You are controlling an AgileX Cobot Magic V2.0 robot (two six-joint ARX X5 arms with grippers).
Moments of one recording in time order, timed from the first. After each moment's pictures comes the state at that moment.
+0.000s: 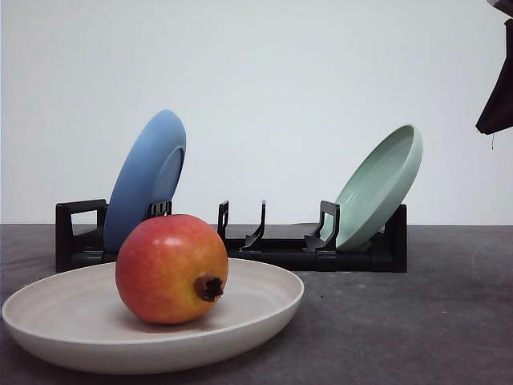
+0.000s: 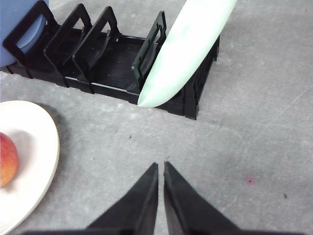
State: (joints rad) left_arx -0.11 0.70 0.73 -0.61 0.13 -0.07; right_arx 0.20 0.86 0.67 -0.45 -0.29 0.07
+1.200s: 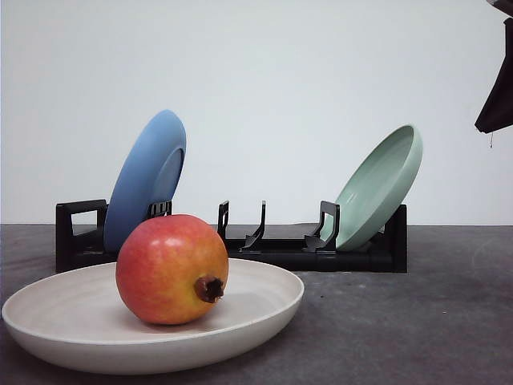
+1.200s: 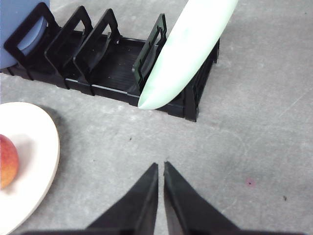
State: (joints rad) left_arx -0.05 0.00 0.02 -0.15 0.01 -0.04; right_arx 0.20 0.86 0.67 -0.44 -0.29 0.07
